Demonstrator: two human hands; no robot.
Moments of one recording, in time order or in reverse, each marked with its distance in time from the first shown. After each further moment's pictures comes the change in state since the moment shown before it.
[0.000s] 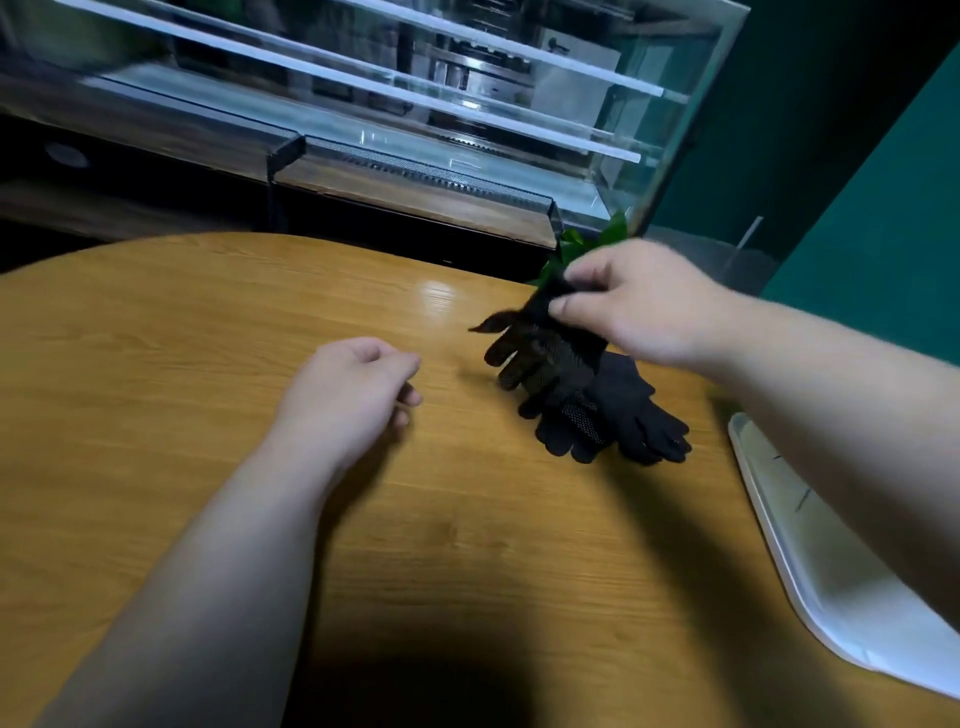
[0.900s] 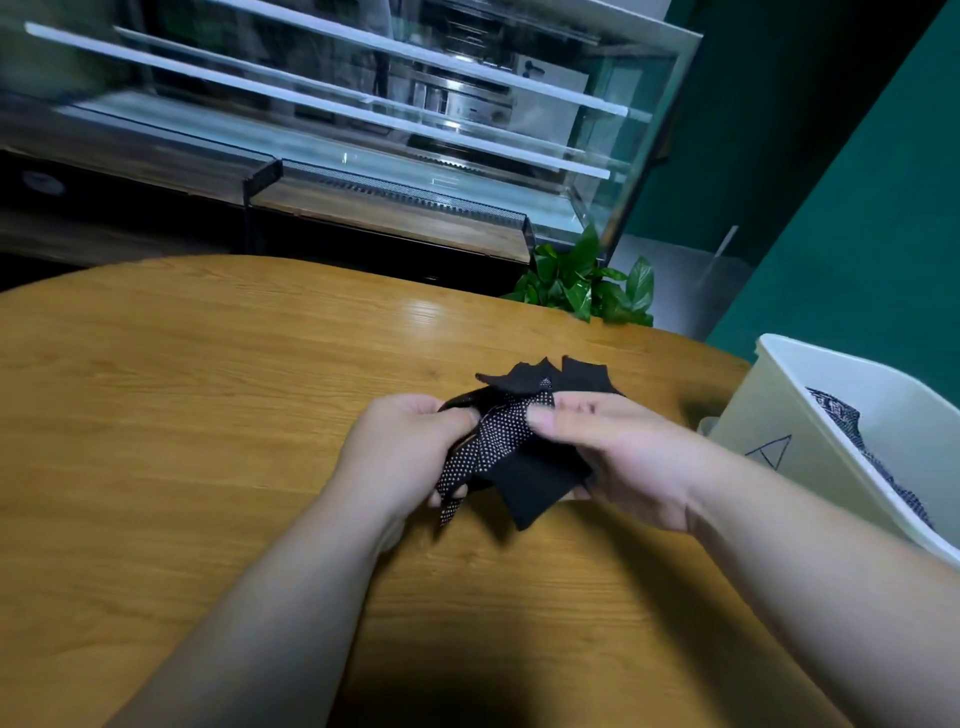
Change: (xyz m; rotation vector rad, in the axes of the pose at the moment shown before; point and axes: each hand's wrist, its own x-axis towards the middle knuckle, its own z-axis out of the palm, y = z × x) left_hand -0.032 0.004 0.055 -0.183 -0.183 -0.046; right_hand -0.074 0.020 0.058 1.122 -0.377 0.320
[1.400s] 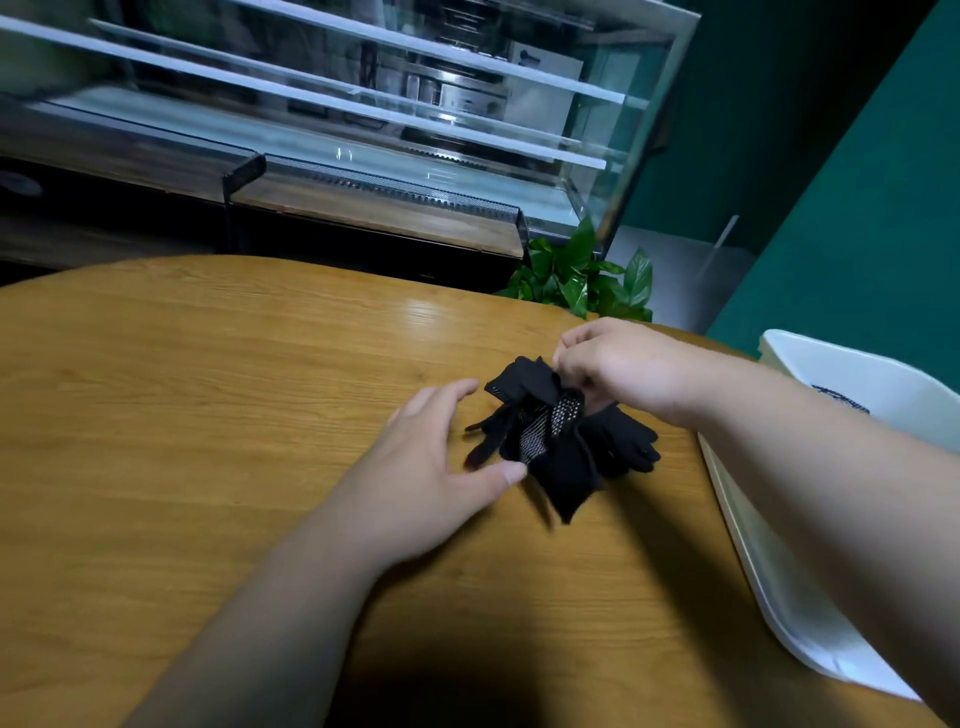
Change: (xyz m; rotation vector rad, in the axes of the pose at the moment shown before) left_hand 0.000 -0.002 0.004 0.699 -0.170 0.268; right_hand 0.046 -0.043 -0.050 -0.599 0.273 -0.023
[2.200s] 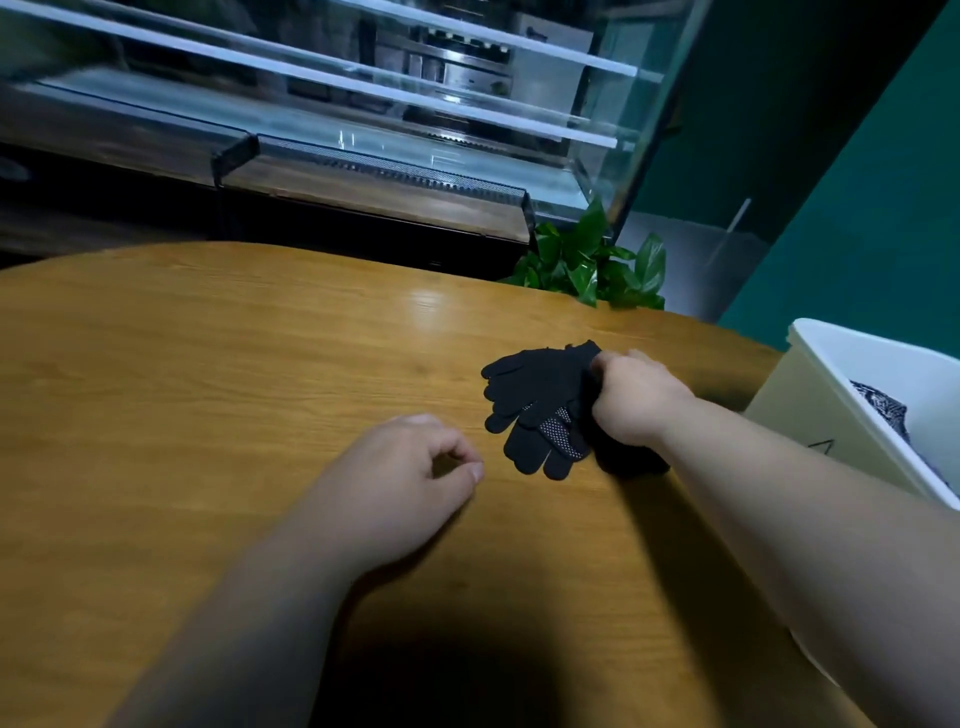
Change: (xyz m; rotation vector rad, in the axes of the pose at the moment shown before) left_hand 0.016 -0.023 0.003 0.191 -0.051 -0.010; right_hand 0.055 0.082 0.014 -0.639 0.248 0.200
